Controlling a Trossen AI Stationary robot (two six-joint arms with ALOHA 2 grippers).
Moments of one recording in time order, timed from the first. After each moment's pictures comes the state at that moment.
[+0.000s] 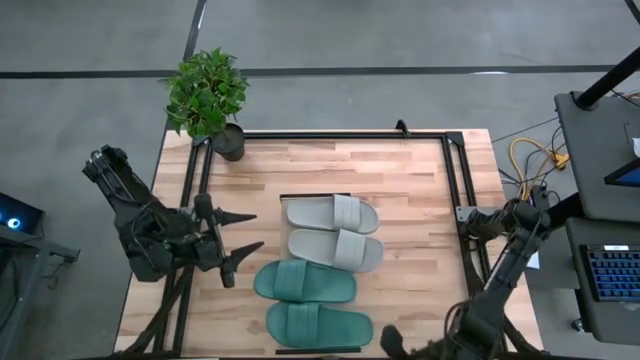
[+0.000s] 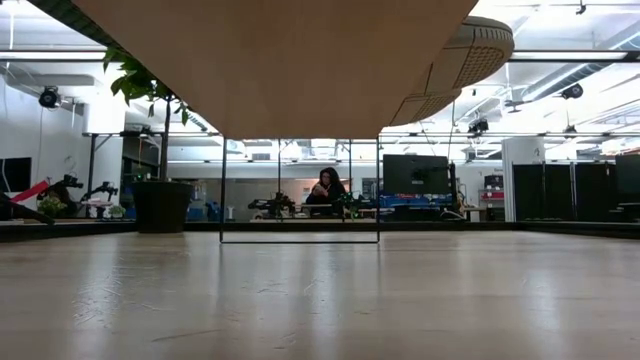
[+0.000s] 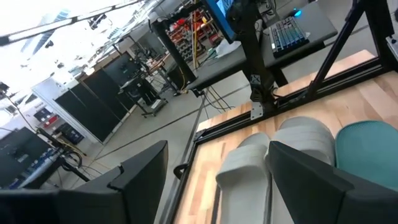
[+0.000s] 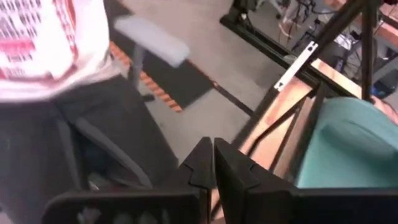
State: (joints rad) left arm -0.83 1.10 1.20 -0.32 -1.16 0.33; right arm 0.97 1.81 1.58 -0.39 0.41 -0.06
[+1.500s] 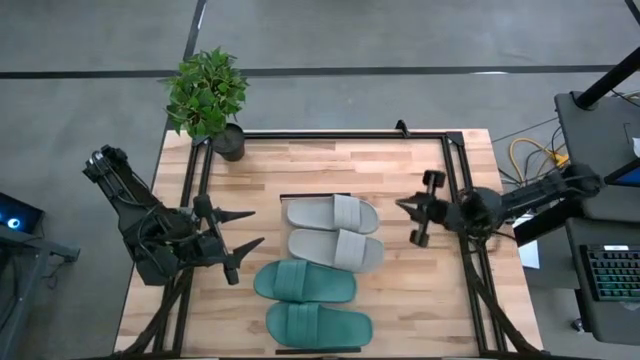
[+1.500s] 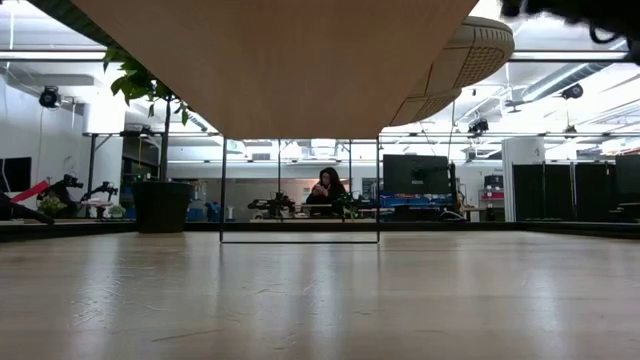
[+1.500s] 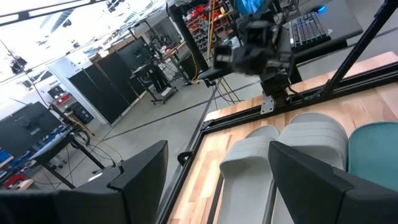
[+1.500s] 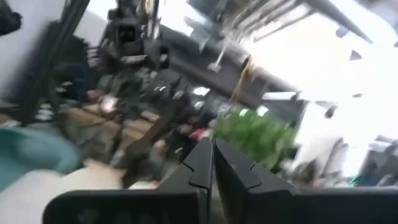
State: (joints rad) left arm -0.82 1.10 1.15 -0.32 -1.24 0.21; right arm 0.27 0.80 0.23 1.00 0.26 -0.62
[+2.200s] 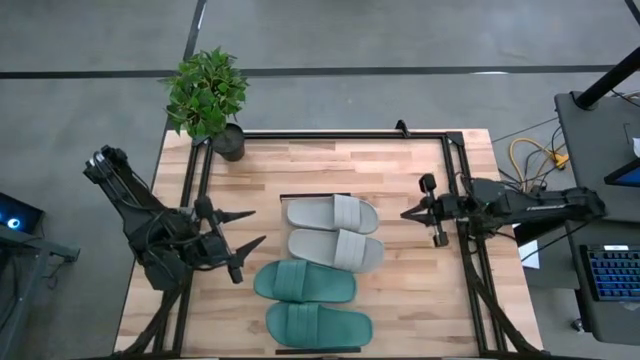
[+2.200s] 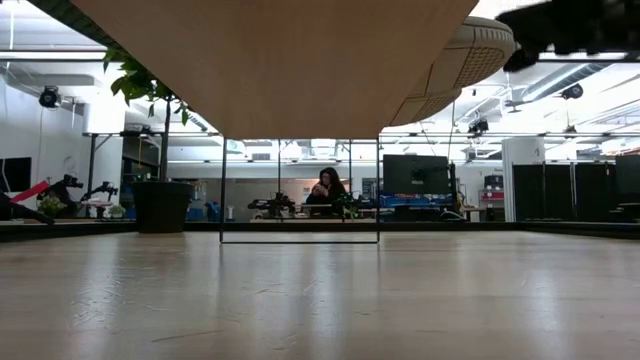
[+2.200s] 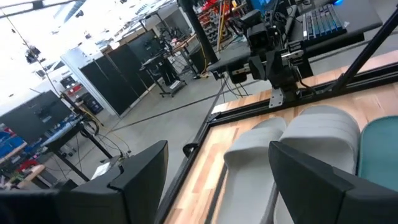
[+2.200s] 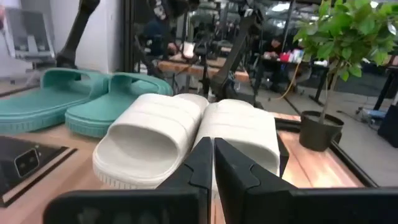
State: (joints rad) left arm -0.82 1.11 1.11 -0.32 -1.29 0.15; right arm 0.03 0.41 0.29 0.11 -0.13 -0.13
